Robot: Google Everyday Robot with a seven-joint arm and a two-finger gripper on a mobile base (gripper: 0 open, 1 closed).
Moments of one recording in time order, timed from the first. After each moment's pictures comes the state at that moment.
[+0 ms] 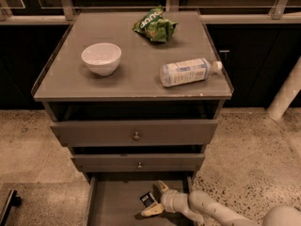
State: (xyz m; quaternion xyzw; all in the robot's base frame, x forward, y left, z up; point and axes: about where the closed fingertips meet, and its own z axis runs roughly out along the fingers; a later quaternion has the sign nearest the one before) arm 0.515 -0.025 0.195 -0.39 0.77 0.32 0.40
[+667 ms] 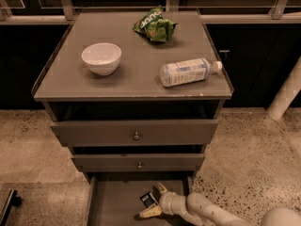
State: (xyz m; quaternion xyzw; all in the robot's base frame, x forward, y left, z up) arm 0.512 -0.019 0.182 -0.38 0.77 0.32 0.40
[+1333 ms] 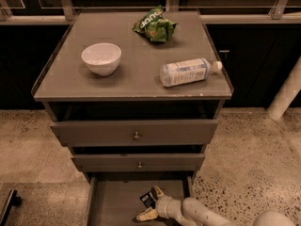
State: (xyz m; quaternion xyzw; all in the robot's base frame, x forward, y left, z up) arm 0.506 -0.001 0.148 -0.38 0.77 0.31 0.41
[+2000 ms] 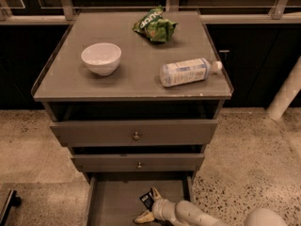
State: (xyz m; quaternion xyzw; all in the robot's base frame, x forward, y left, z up) arm 0.507 0.006 0.114 -0.42 0.77 0.26 0.41
